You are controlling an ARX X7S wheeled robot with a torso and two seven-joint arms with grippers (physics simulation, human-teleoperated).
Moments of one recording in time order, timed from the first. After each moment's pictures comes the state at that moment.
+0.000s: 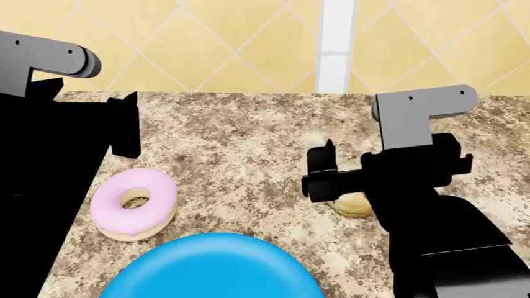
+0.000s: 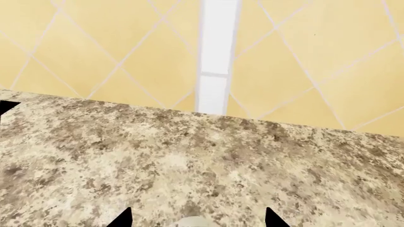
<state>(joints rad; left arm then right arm) -0.99 -0.25 0.19 0.07 -0.44 -1.15 -0.10 0.85 0.28 -0.15 0.02 0.34 1.03 0.01</state>
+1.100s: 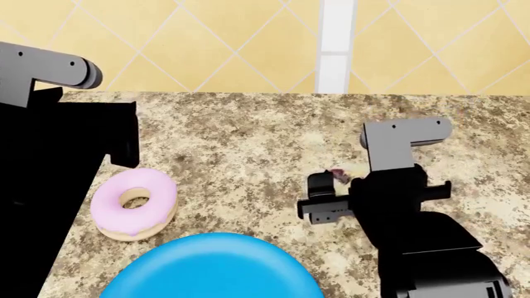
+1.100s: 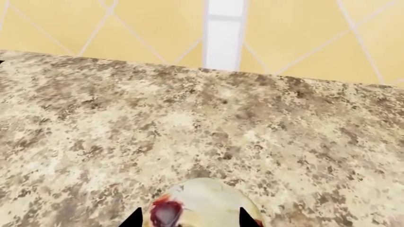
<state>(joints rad) -0.97 -0.27 0.21 0.07 -0.45 -1.14 -0.11 0.86 0.26 -0.21 0.28 0.34 0.89 -0.03</state>
